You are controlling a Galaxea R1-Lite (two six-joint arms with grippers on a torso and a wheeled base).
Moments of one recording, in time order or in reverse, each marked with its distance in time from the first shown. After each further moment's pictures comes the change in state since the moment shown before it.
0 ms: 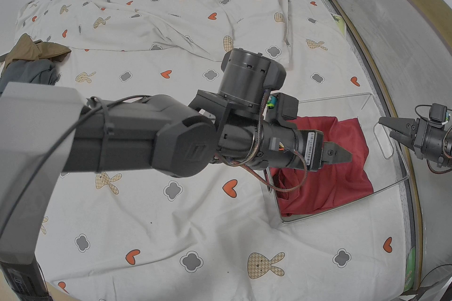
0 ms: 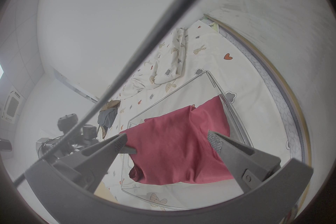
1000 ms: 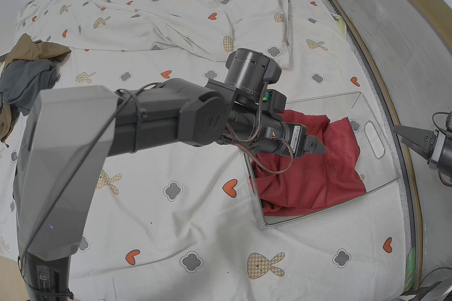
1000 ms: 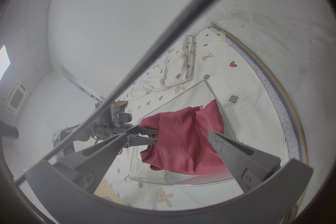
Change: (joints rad) left arm 0.064 0.163 -0.328 0.292 0.146 0.139; right arm 0.012 -0.198 0.111 0.002 0.004 0.003
